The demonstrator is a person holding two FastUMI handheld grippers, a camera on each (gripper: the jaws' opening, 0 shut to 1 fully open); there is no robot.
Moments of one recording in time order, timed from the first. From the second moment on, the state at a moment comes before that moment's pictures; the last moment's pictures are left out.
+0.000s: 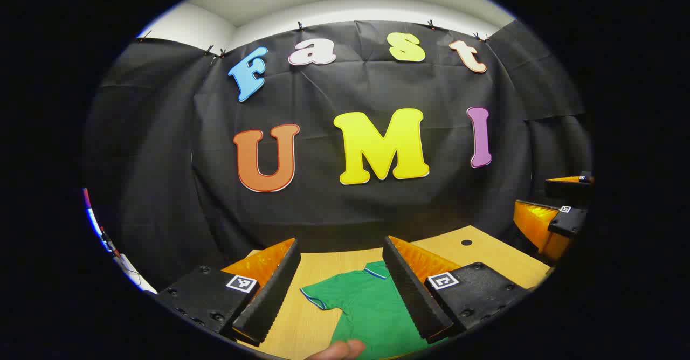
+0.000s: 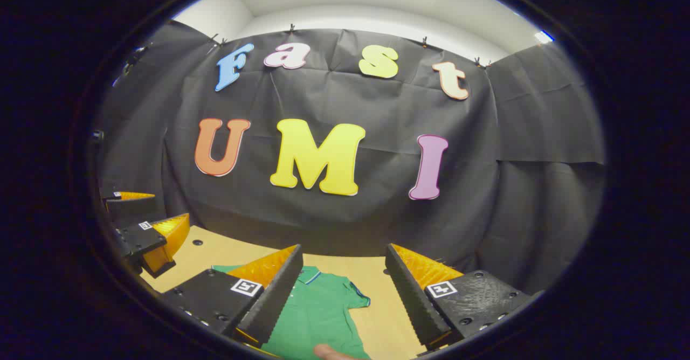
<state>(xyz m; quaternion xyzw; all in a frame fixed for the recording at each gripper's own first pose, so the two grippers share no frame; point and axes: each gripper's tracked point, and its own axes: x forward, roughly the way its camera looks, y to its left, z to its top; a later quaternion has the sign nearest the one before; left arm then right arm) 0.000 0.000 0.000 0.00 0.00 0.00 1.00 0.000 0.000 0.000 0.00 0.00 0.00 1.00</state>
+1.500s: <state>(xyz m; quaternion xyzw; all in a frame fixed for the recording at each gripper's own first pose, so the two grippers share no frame) -0.017 -0.080 -0.047 0.02 0.11 0.10 0.99 0.236 -0.102 -0.267 -0.06 0.32 0.09 0.94</state>
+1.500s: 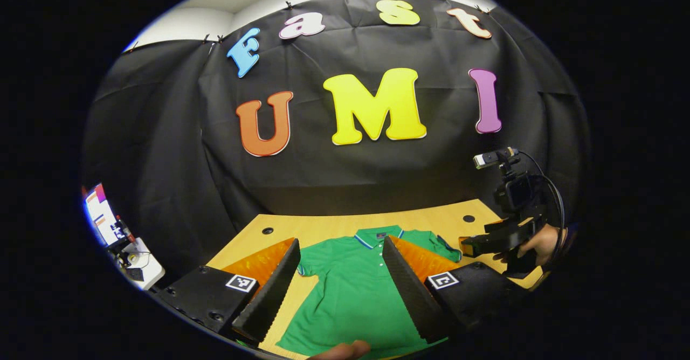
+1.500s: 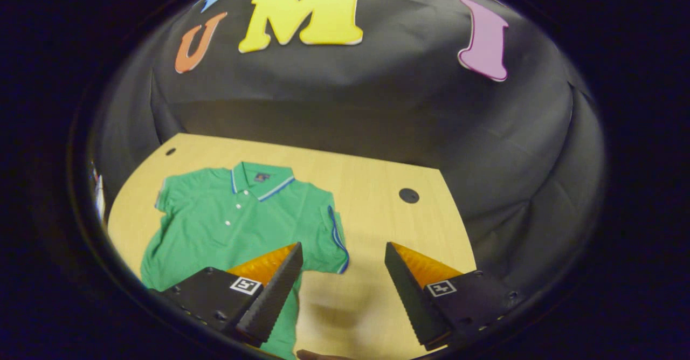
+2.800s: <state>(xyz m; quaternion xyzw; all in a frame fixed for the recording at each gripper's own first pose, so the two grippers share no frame) -0.048 -0.084 -0.047 0.00 0.11 0.12 0.99 0.282 -0.092 -0.366 0.09 0.45 0.10 0.88</state>
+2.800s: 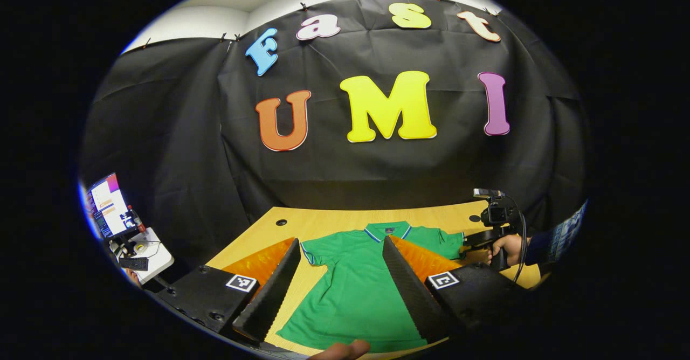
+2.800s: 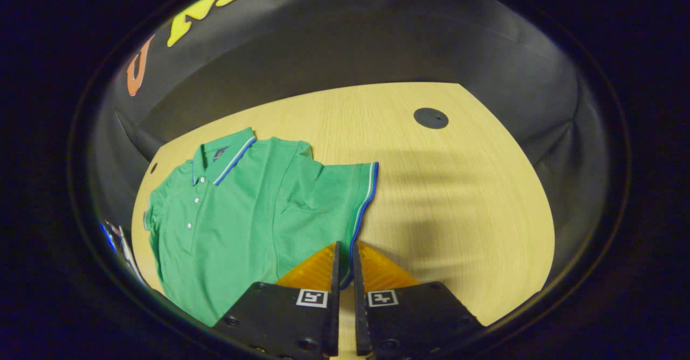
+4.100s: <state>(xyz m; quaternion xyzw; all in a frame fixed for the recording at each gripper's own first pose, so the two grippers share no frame) -0.049 -0.051 -0.066 -0.02 0.13 0.13 0.98 0.322 -0.098 -0.362 0.17 0.43 0.06 0.88</state>
